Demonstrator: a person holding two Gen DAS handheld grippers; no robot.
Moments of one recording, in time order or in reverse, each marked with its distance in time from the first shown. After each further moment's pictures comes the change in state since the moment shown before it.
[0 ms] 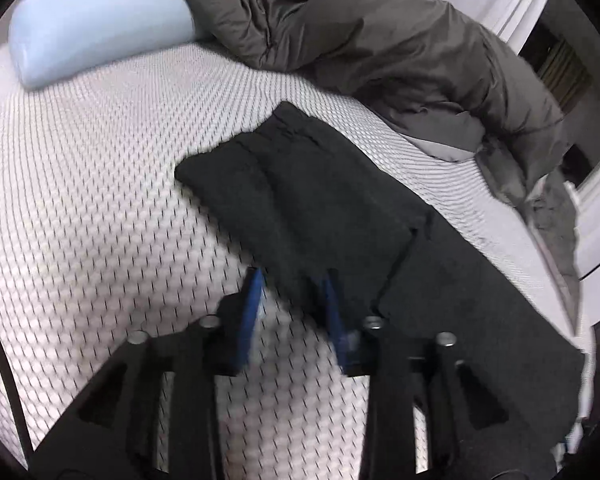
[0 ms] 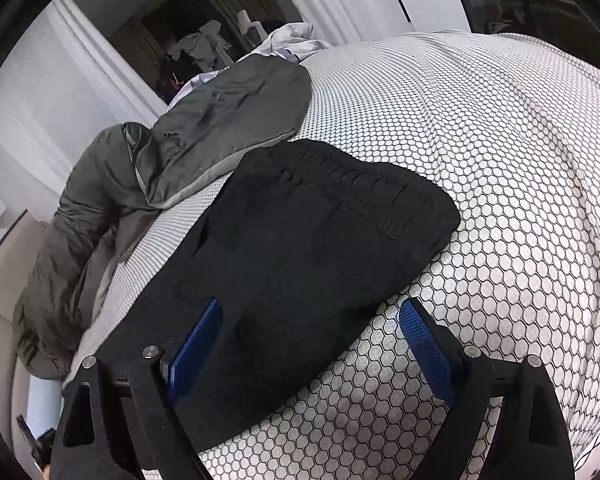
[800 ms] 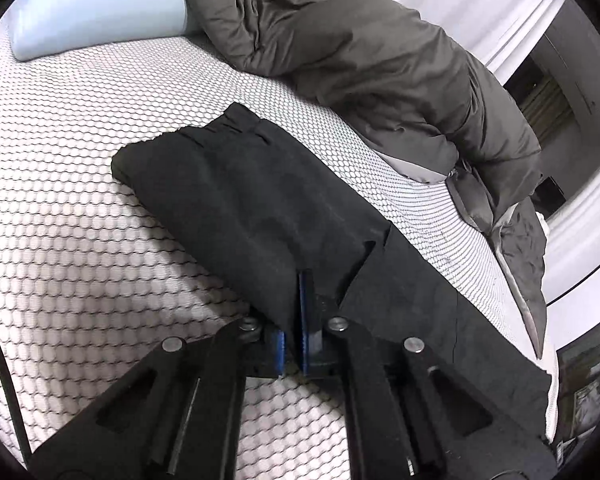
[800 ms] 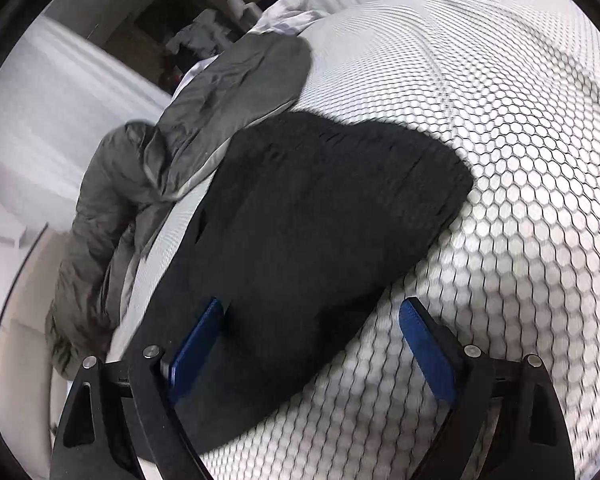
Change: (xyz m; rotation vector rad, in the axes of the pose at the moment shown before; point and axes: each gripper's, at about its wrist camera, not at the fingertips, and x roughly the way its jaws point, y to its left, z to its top) left arm -0.003 0.001 -0.004 -0.077 -0.055 -0.108; right arm 0.032 -0.026 0.001 0.115 0.091 0.113
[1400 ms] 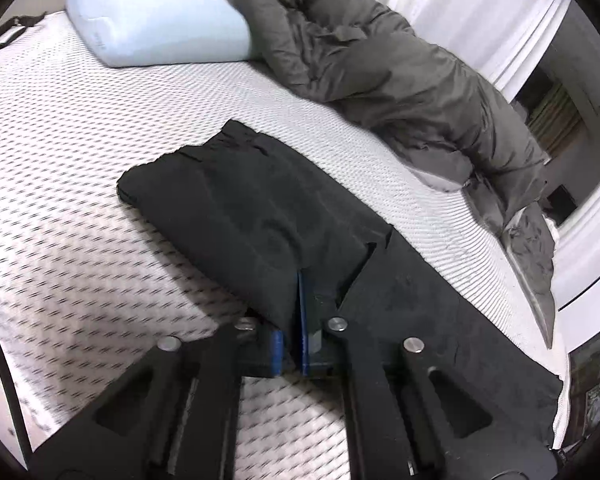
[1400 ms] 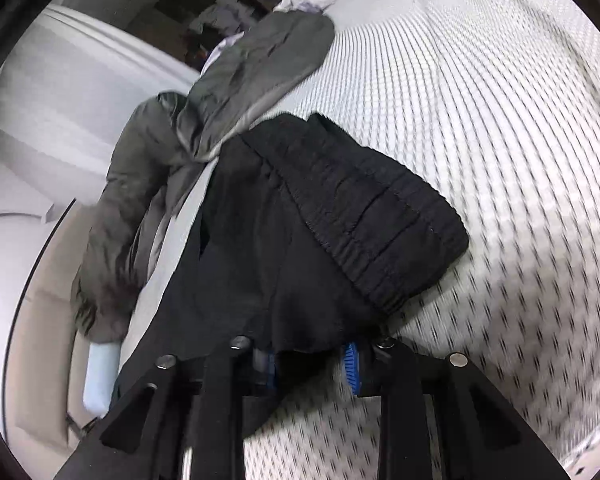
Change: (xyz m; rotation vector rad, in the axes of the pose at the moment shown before) left arm -0.105 0.079 -0.024 0.010 -0.037 0.089; right arm -0.038 -0.009 -0.049 -0.049 0.133 0.126
